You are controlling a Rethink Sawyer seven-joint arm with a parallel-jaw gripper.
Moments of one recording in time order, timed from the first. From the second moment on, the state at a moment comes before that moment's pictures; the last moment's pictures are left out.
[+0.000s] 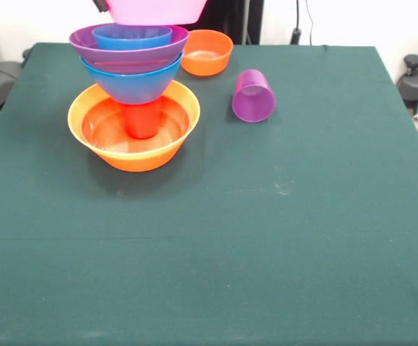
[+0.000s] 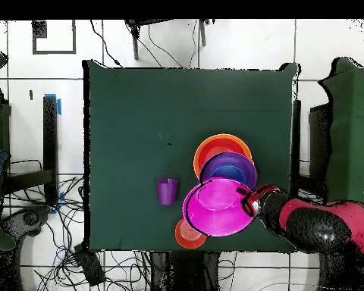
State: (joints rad) arm -1.64 -0.46 1.34 2.07 -0.72 0.87 1.45
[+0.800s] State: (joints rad) arm -1.63 -0.46 1.28 2.06 -0.71 0.88 1.45
